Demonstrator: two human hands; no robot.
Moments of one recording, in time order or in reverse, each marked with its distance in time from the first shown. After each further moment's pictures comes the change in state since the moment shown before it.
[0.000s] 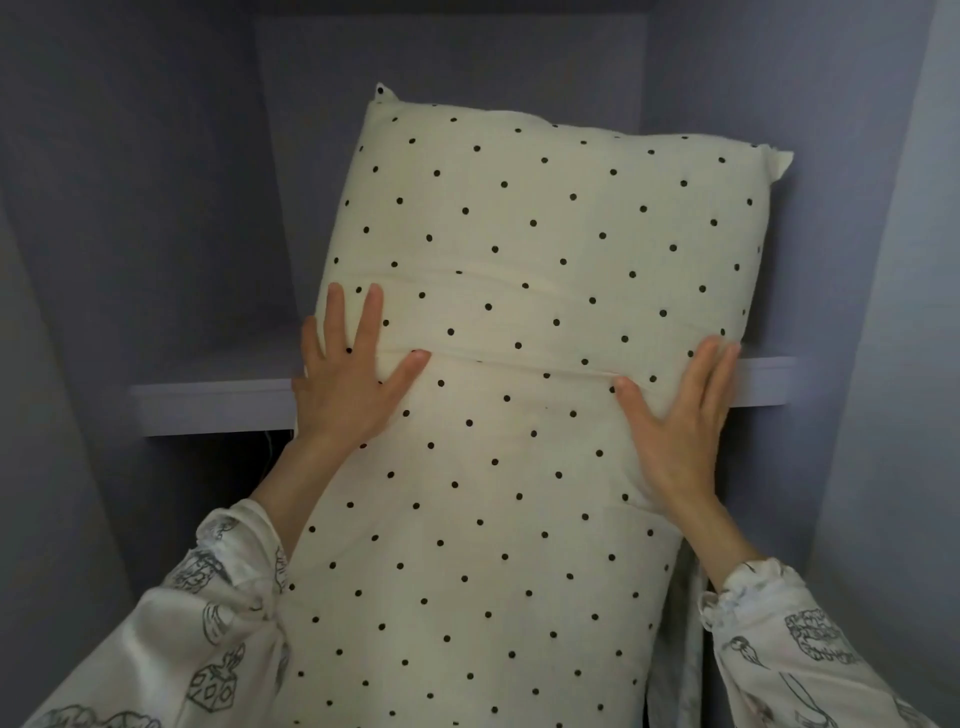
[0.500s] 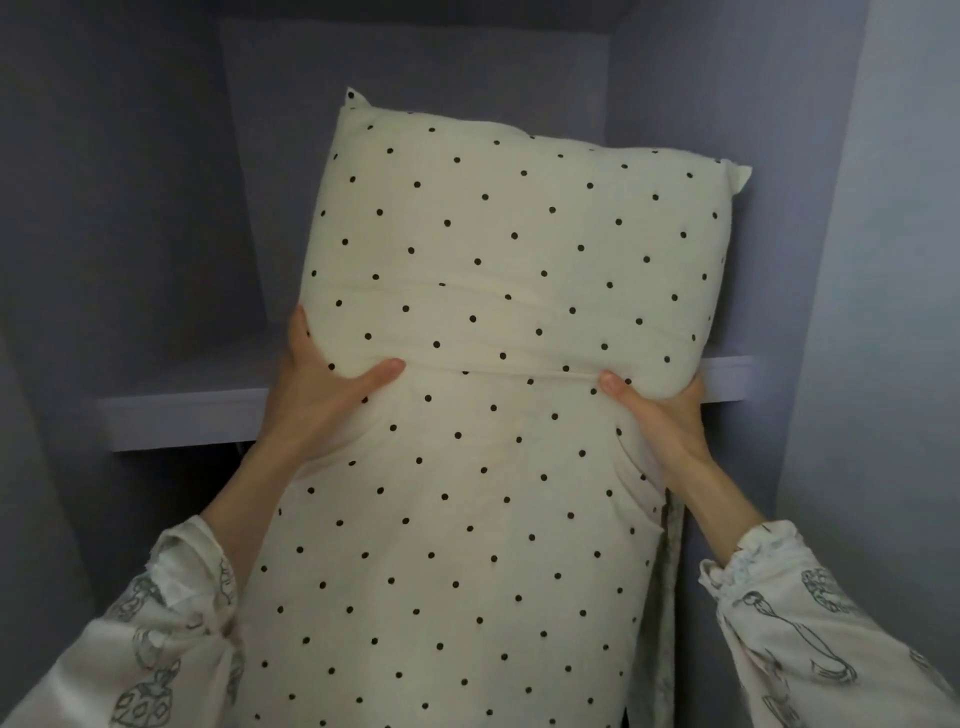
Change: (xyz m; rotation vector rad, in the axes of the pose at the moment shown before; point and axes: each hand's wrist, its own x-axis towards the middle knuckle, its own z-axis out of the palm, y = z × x) left_hand 0.009 -0.010 -0.018 -0.470 -0.096 -0.266; right_hand 0.020 0.000 -0.017 0.470 -0.077 0.389
